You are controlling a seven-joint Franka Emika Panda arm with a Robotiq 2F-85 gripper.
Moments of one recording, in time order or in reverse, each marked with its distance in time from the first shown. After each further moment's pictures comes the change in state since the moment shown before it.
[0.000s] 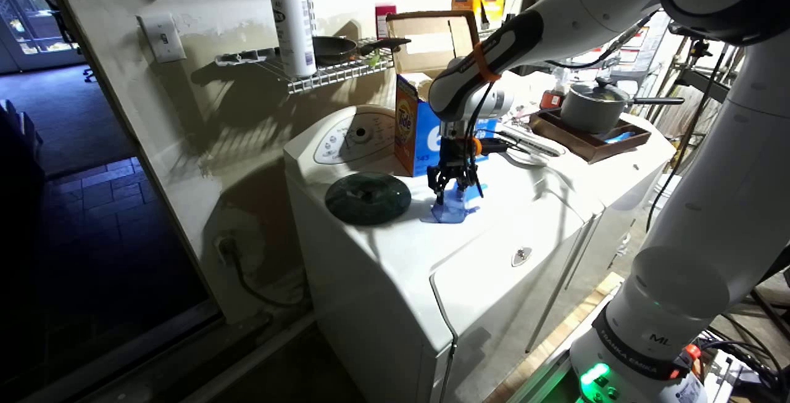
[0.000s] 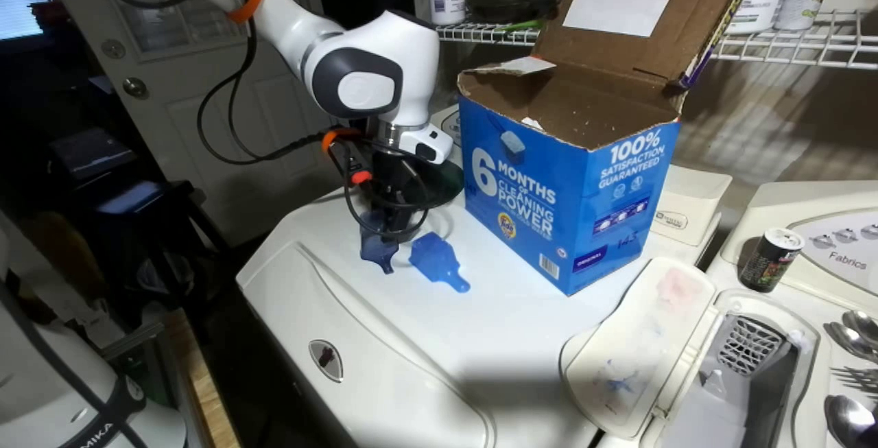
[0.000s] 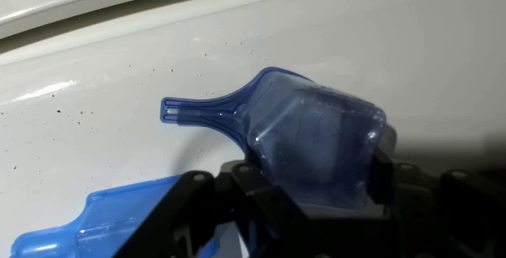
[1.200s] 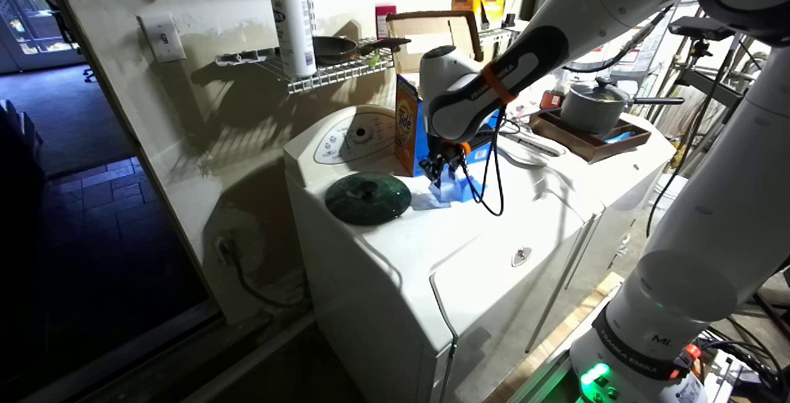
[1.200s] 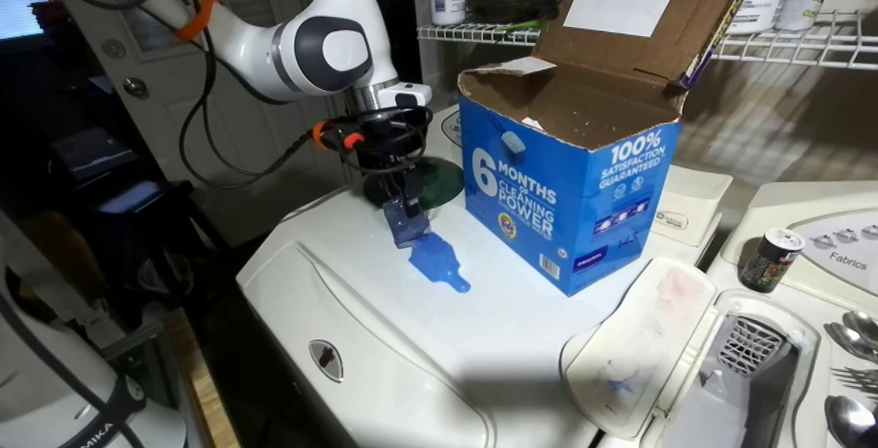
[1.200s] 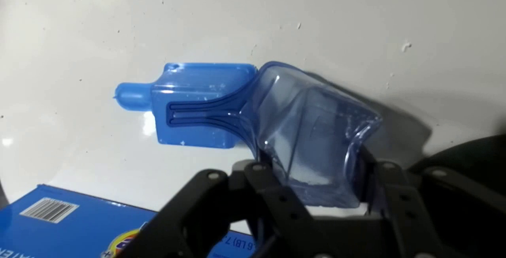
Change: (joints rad) arm 0.055 -0.071 0.055 -0.037 -0.510 0.176 0.344
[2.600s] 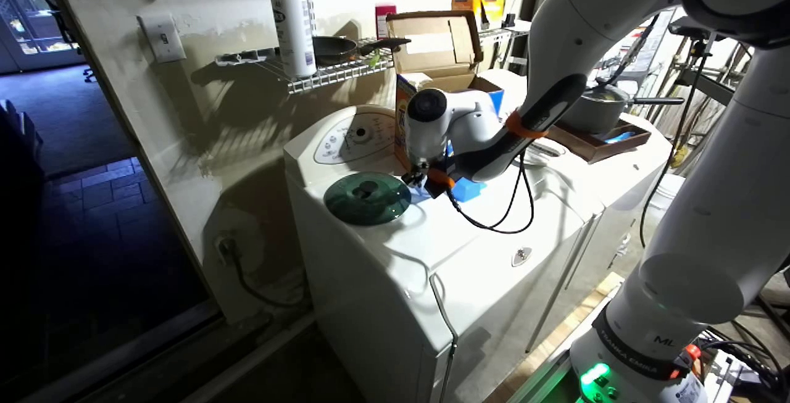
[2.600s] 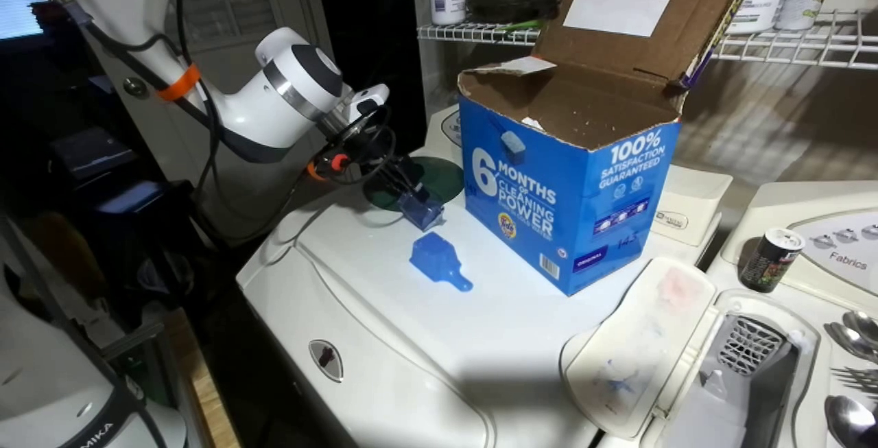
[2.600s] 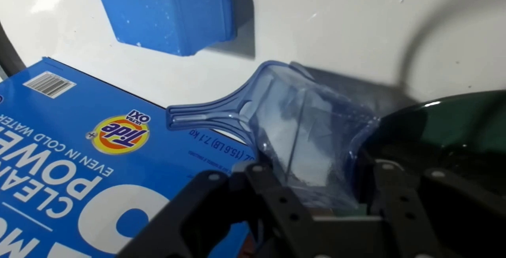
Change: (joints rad) arm 0.046 0.048 0.037 -0.065 -0.799 0.250 0.693
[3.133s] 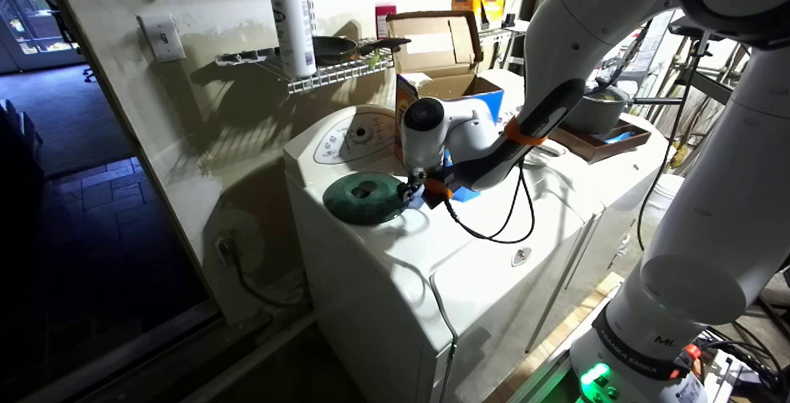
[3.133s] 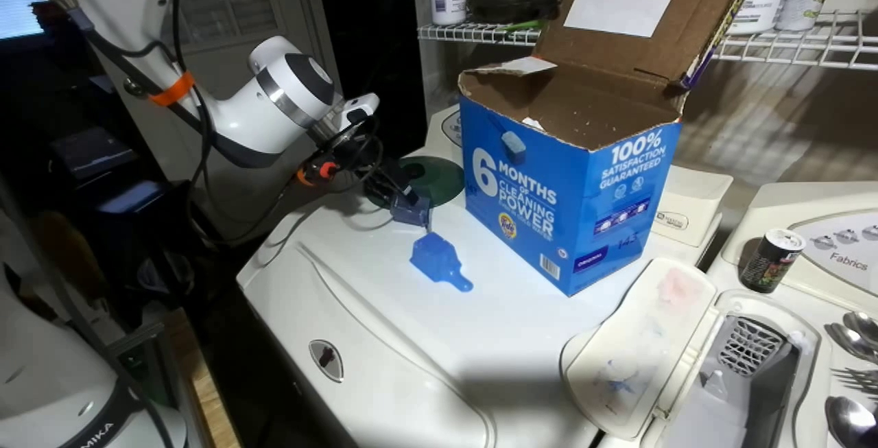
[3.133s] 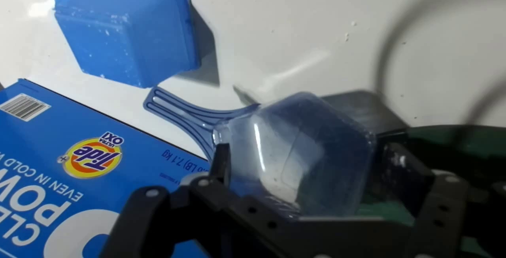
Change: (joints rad) arm 0.018 0.008 0.024 -0.027 0.021 0.001 0.031
